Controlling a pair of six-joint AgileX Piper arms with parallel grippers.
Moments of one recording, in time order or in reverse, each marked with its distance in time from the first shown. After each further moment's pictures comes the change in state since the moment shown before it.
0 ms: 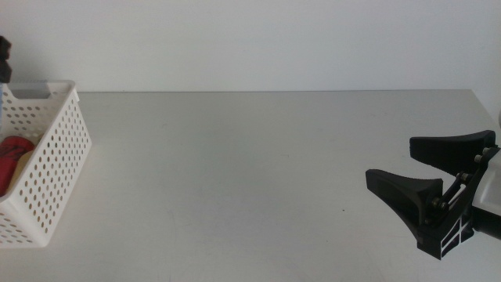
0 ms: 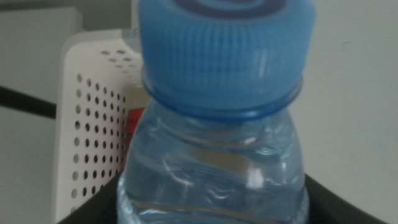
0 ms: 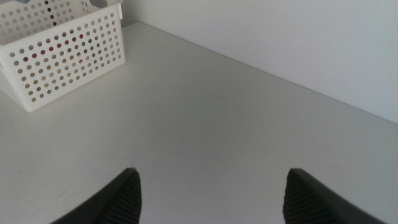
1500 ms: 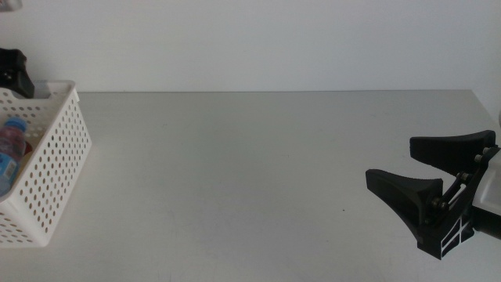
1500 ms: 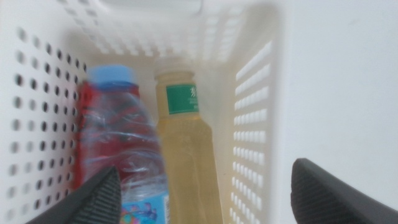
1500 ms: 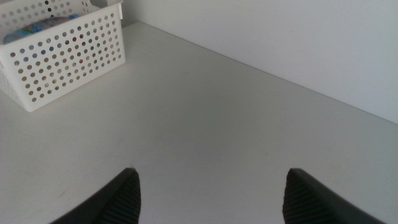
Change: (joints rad) left arm 0.035 0.107 -0.009 -0.077 0.025 -0.043; right arm 0.000 0.001 0.000 0.000 0.000 0.000
